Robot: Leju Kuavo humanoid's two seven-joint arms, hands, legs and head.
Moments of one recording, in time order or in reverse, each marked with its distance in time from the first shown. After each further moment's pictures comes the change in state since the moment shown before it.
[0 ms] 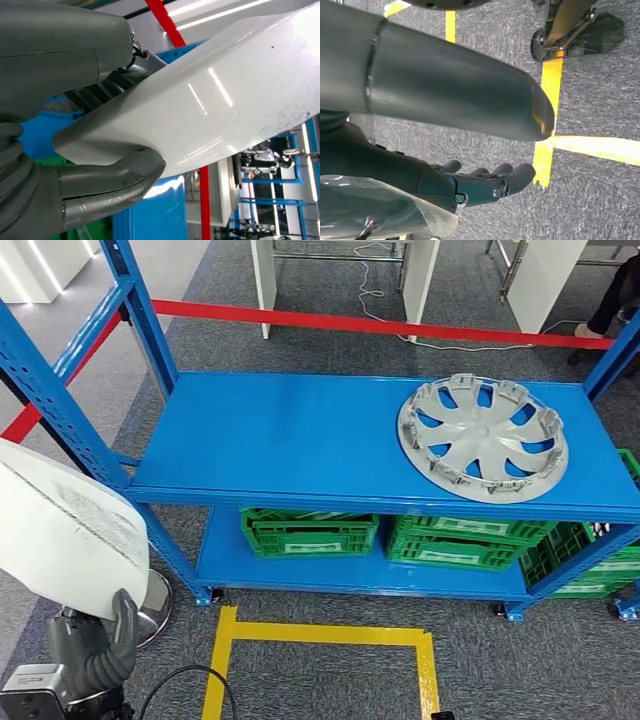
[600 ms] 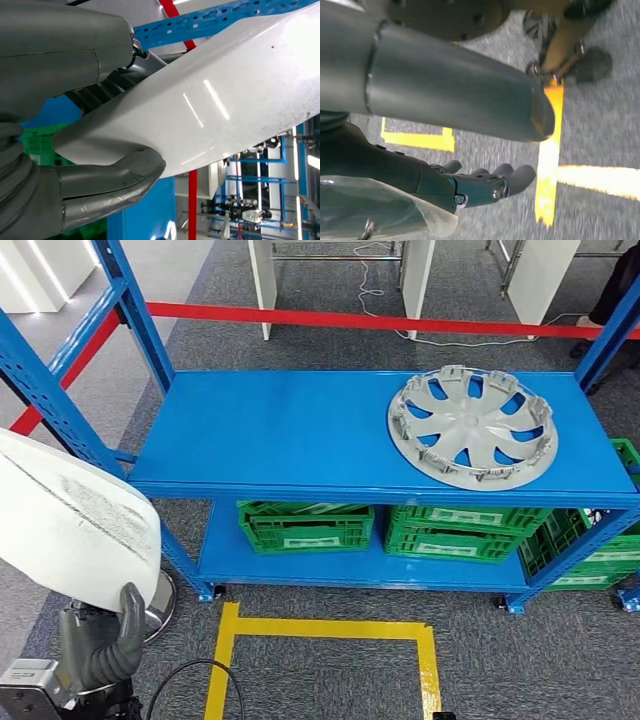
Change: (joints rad) left arm -0.024 -0.008 -0.011 0.001 0.092 -0.066 -0.024; right arm -0.004 0.010 -0.032 0.000 -0.071 0.118 -0.030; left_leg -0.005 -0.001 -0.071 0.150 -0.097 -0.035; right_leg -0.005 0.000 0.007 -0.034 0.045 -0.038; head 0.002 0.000
